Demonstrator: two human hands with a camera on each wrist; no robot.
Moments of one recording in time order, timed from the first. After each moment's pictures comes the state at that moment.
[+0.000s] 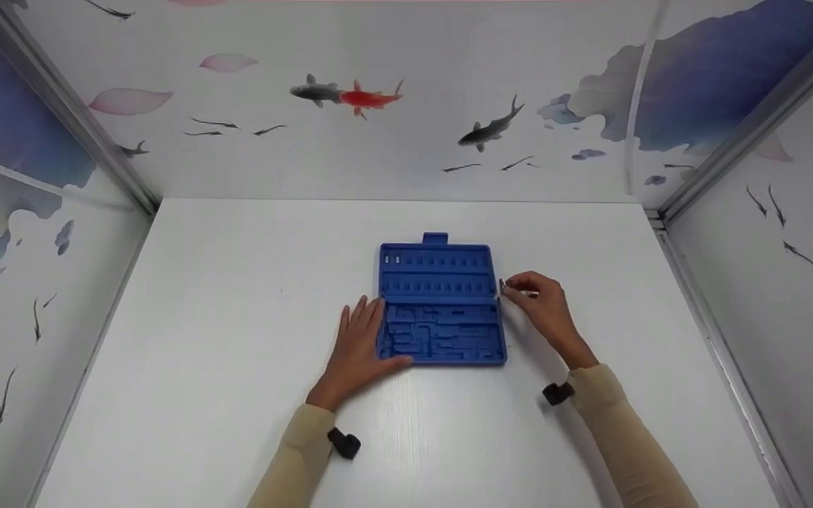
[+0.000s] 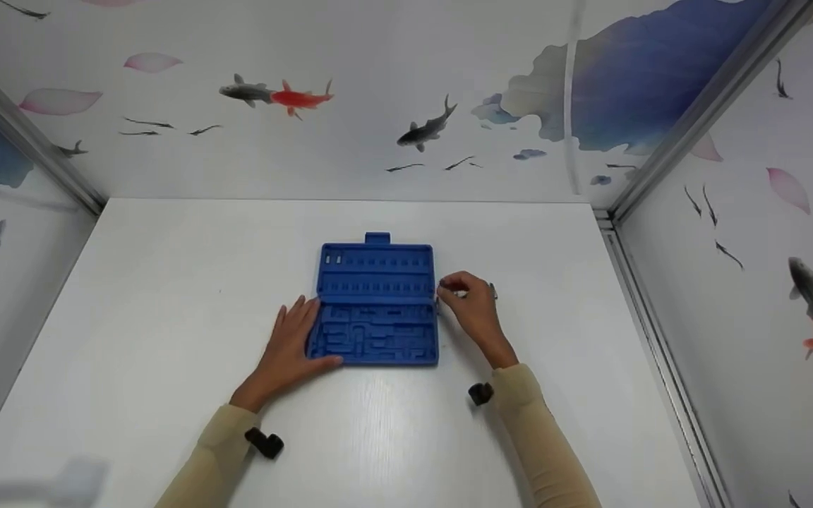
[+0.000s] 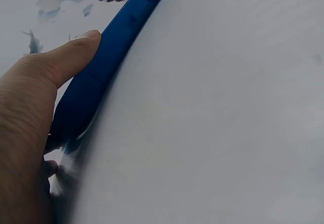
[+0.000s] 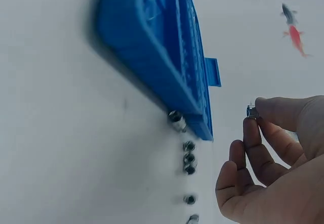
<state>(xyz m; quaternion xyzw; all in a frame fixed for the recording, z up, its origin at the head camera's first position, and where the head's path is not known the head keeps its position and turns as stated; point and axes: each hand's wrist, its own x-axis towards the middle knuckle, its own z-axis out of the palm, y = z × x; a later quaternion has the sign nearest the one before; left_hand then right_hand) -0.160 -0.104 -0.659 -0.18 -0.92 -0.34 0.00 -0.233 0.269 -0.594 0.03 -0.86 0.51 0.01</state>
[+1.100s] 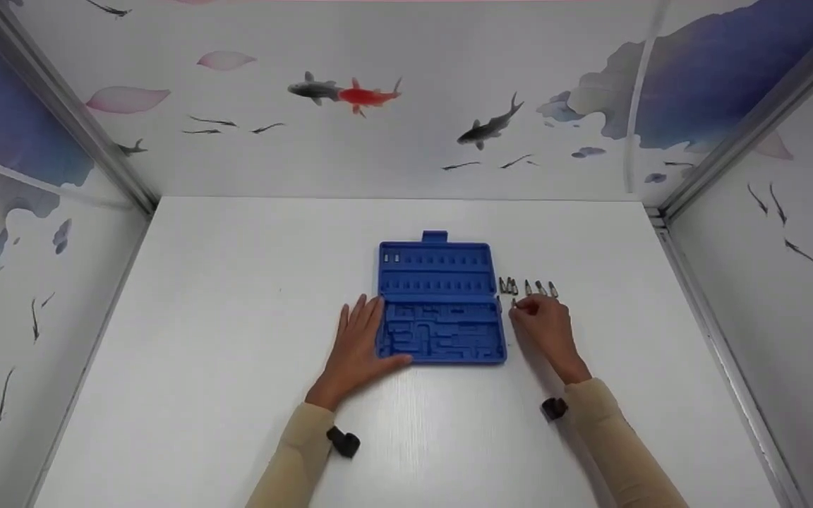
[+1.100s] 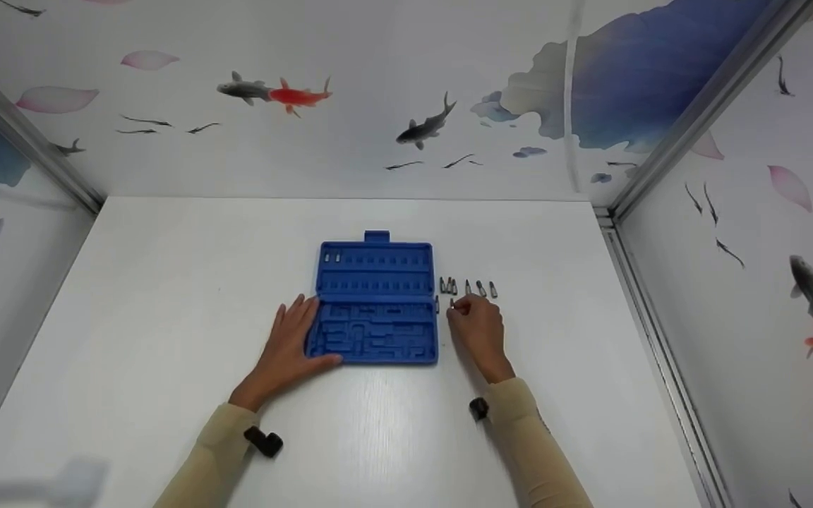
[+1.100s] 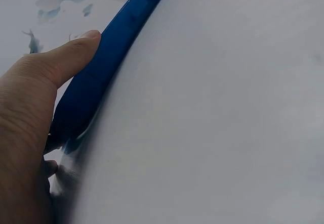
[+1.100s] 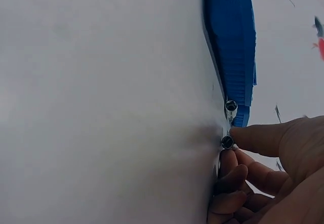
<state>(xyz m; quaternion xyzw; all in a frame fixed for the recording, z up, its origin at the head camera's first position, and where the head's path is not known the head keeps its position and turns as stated) -0.159 -0.105 -0.663 -0.18 -0.92 -0.35 0.00 -0.213 0.277 -0.622 -0.03 -0.92 0.39 0.02</state>
